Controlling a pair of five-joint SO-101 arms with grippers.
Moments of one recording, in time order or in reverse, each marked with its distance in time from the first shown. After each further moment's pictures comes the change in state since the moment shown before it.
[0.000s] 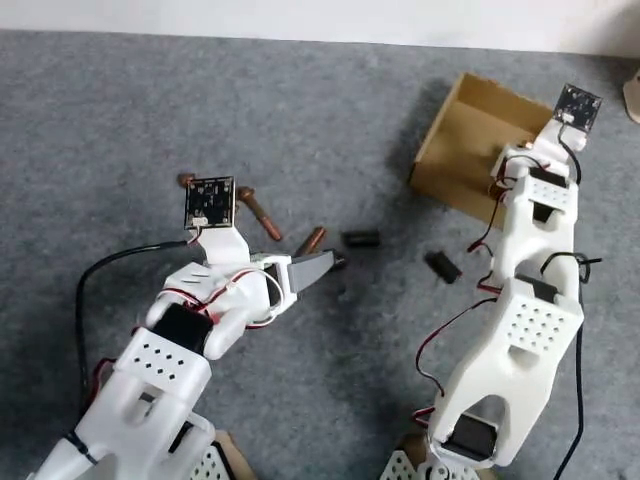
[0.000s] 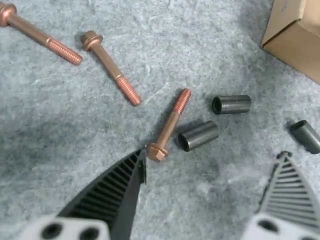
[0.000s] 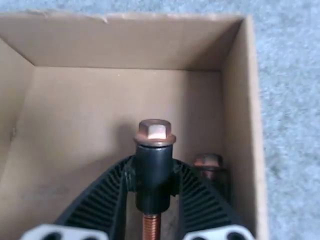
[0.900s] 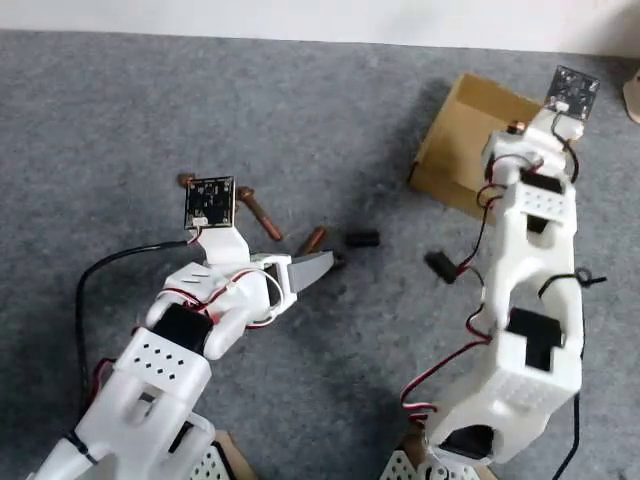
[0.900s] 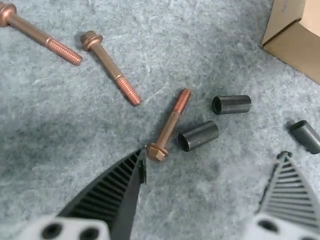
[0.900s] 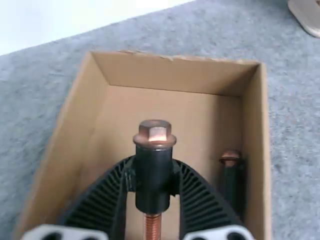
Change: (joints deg) left arm 0.0 0.0 0.0 0.0 0.0; right arm -3.7 -25.1 20.5 -2.7 0.0
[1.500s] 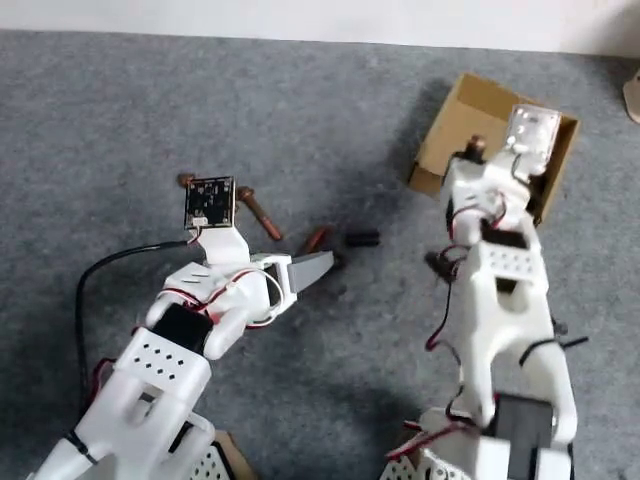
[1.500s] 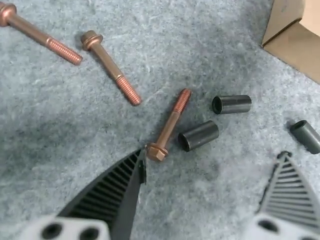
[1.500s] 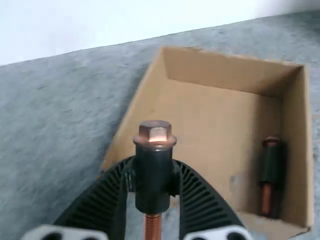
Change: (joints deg) left arm 0.0 0.0 0.0 0.0 0.0; right arm -7.4 -26.9 33.2 -14.2 0.0
